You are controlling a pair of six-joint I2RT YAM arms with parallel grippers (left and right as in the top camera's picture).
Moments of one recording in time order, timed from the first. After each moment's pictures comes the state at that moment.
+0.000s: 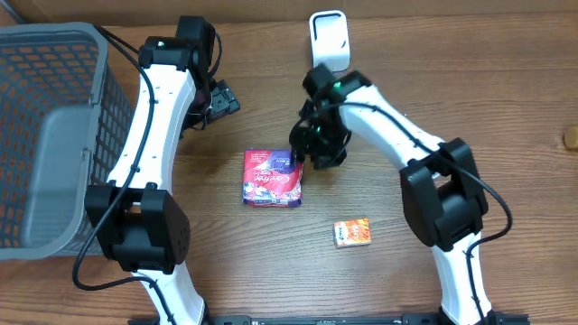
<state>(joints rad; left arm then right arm) -0.10 1.98 1.88 -1.36 -0.15 -0.66 0.54 2.25 1.81 -1.12 -0.49 0.40</state>
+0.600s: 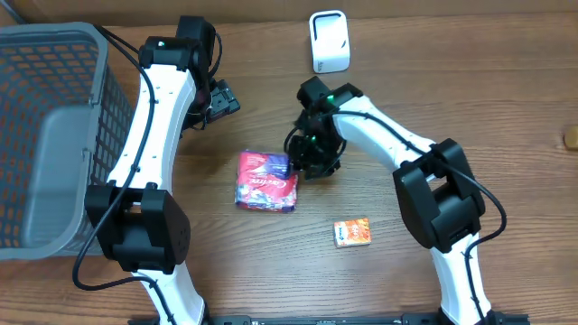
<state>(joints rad) -0.10 1.98 1.88 -1.36 -0.15 -0.66 0.53 2.25 1.77 -1.11 -0.53 0.44</state>
